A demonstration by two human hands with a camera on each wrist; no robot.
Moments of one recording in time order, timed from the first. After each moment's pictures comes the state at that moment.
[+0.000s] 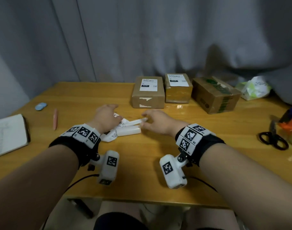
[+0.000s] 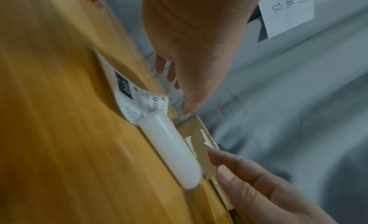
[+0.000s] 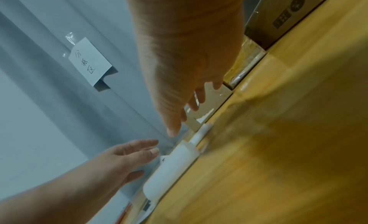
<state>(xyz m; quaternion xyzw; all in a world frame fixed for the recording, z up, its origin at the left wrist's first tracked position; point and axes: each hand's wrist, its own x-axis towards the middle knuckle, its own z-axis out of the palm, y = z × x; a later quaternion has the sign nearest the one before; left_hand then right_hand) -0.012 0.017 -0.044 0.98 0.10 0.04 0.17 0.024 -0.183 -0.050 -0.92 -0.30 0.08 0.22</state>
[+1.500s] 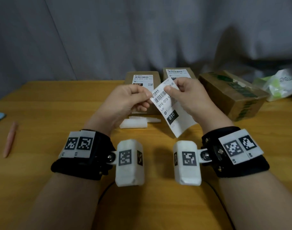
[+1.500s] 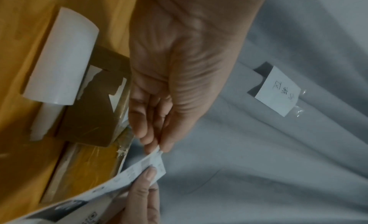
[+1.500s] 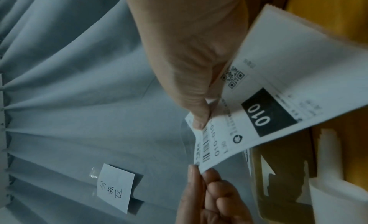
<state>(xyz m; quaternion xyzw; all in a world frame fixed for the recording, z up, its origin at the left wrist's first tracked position) 0.084 -0.049 -0.024 0.73 -0.07 0.01 0.68 0.119 -0.226 -0.025 -0.82 -0.15 -0.07 0.55</state>
